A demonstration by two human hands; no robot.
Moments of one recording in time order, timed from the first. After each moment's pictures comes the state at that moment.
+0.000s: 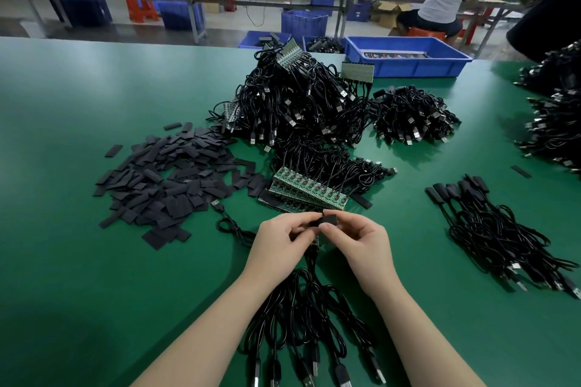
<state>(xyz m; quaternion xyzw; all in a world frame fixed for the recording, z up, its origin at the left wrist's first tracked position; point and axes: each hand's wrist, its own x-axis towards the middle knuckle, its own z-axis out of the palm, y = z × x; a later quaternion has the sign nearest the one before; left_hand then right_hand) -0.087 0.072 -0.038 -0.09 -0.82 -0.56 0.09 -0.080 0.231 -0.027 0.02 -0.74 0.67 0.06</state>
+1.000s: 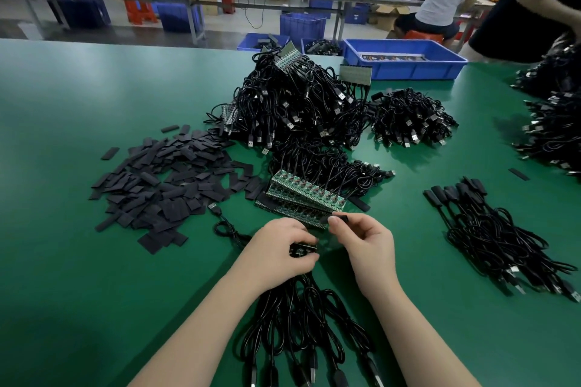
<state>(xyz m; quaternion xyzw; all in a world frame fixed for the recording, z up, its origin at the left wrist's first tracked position) -0.091 0.059 -0.028 -0.20 -0.92 -0.35 0.02 -0.082 0.231 -0.024 -0.06 -0.70 0.71 0.09</state>
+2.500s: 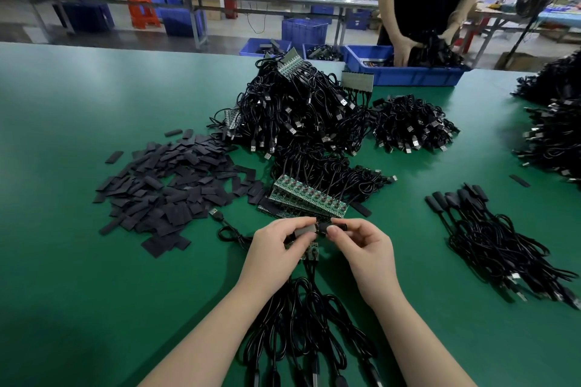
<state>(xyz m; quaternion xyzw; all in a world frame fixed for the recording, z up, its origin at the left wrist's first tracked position) -0.084 0.065 -0.035 -0.10 -0.83 -0.54 0.11 -0.077 0.231 -0.023 -0.01 -0.71 0.70 0.08</state>
